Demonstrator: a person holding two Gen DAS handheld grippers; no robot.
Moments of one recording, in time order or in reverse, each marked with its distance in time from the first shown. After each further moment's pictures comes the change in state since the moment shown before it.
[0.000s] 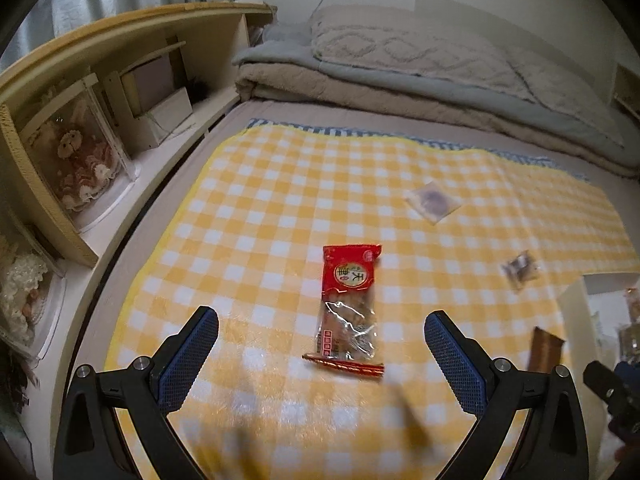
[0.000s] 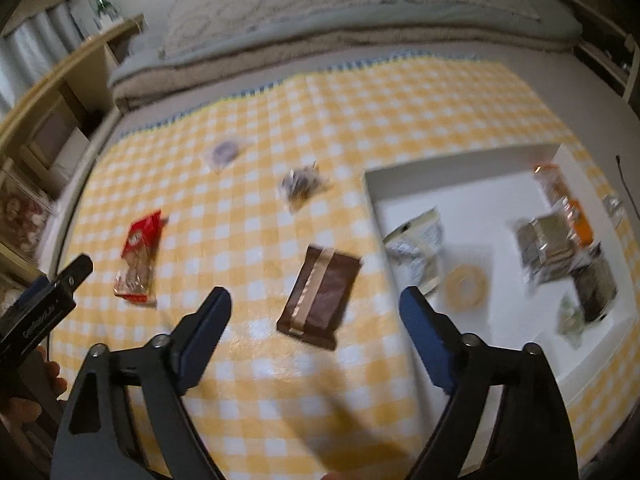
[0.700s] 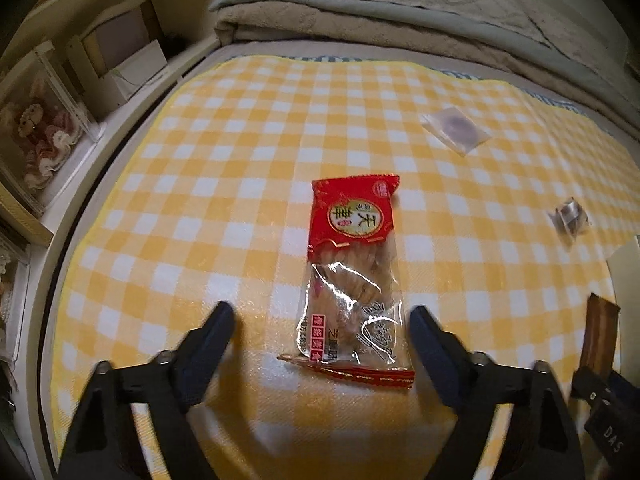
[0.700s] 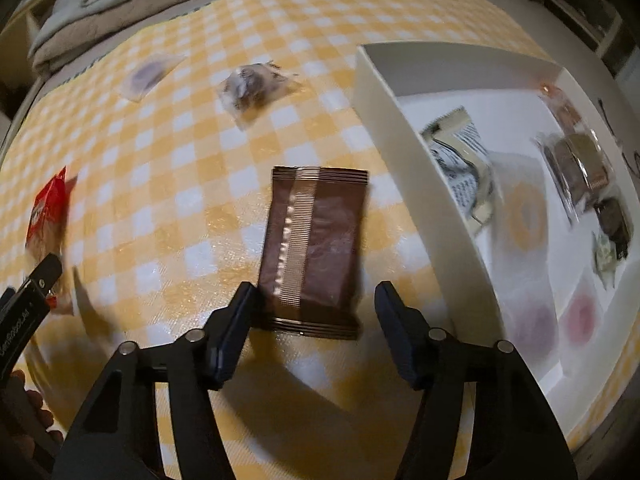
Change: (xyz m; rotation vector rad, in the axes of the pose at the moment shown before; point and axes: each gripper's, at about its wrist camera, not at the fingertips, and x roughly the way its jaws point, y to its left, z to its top) left arm 0.116 -0.015 -0.007 0.045 0.175 0.018; right arm 0.088 0.014 -0.016 0.061 0.180 -0.174
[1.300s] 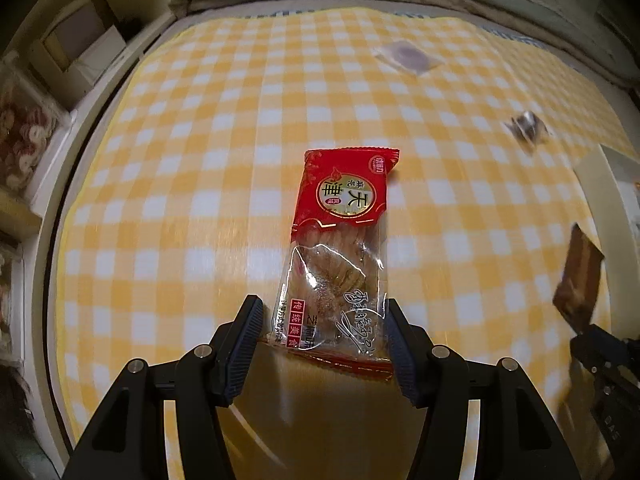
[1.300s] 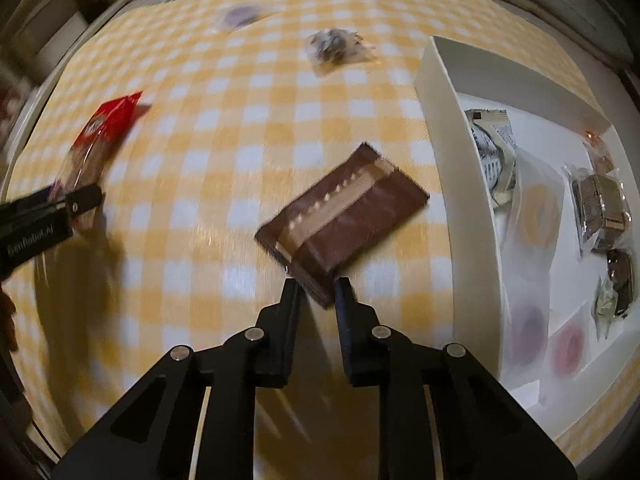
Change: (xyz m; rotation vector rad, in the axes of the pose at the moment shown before) left arm -0.015 -0.008 -0.023 0.126 0.175 -0.069; right arm -0.031 -0.015 -0.065 -0.326 0.041 0.120
